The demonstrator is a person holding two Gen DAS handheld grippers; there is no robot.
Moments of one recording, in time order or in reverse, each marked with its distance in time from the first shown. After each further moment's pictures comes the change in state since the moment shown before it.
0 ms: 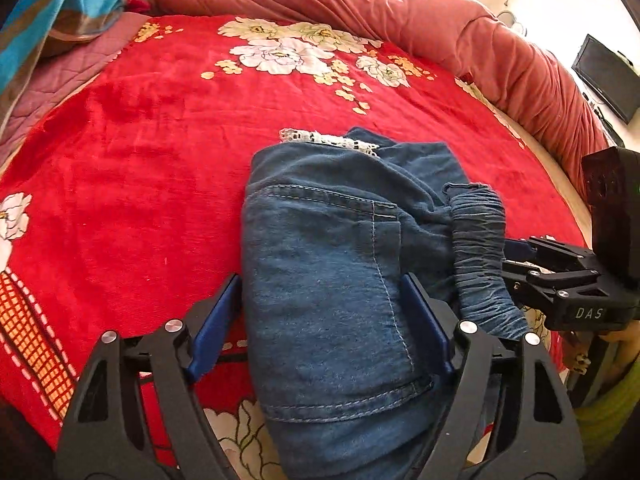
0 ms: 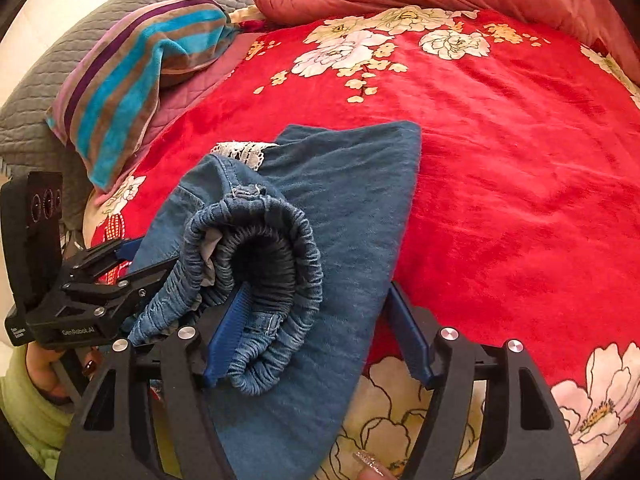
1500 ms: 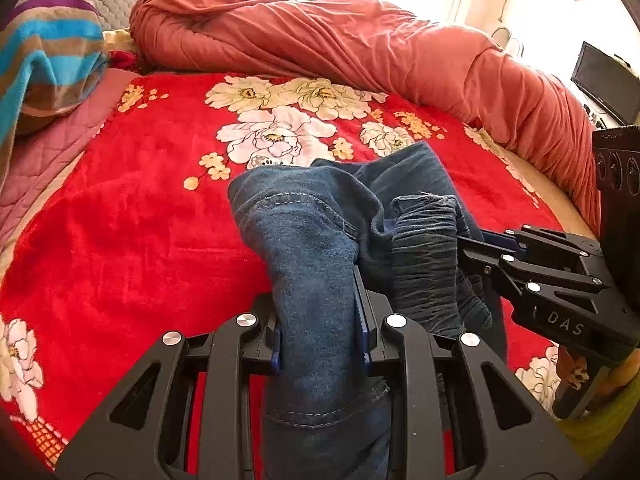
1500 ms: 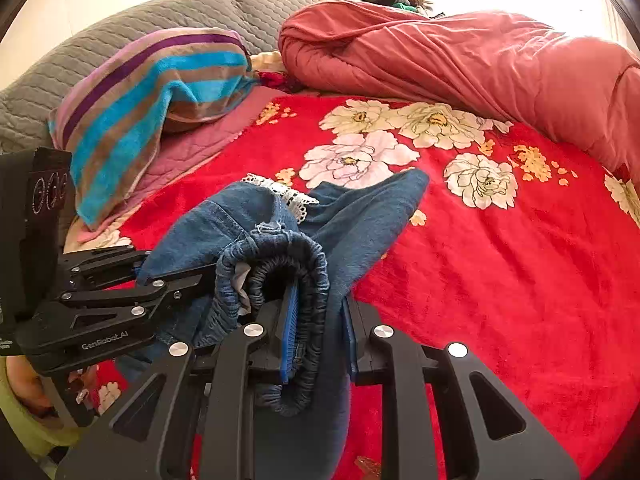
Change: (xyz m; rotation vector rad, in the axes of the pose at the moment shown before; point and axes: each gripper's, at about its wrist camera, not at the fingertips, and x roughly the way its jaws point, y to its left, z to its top) left arm 0.020 -0.002 0.097 0.042 -0.119 0.036; right arm 0.008 0.012 0.106 -0.184 -0.176 -0.082
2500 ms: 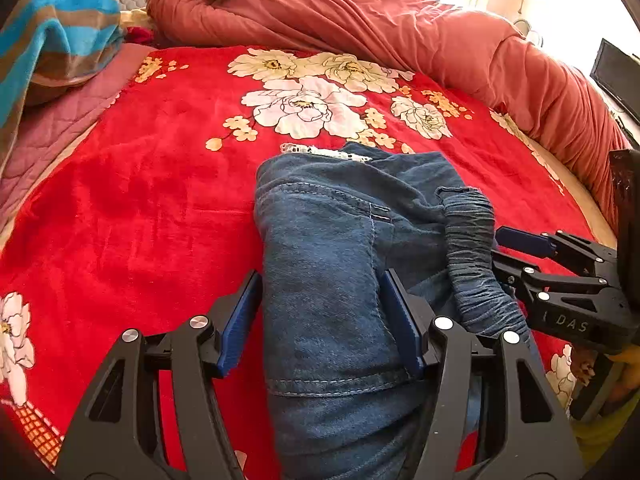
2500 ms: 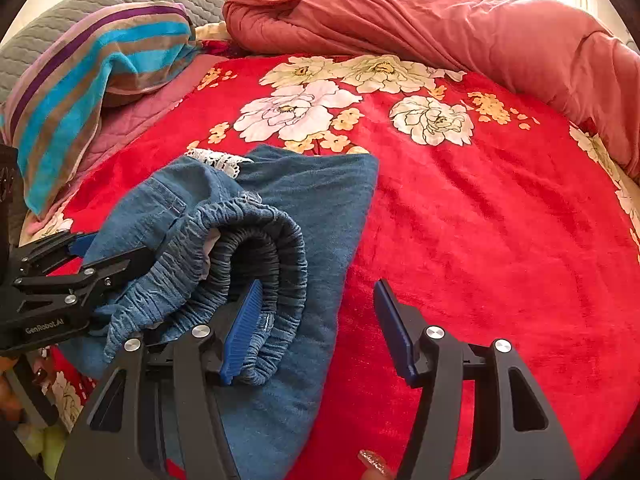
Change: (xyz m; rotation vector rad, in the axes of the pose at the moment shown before) left arm 0.017 0.016 -0.020 -0.028 0.047 0.059; right arm 0.020 -0.020 -0.030 0.075 0.092 -0.163
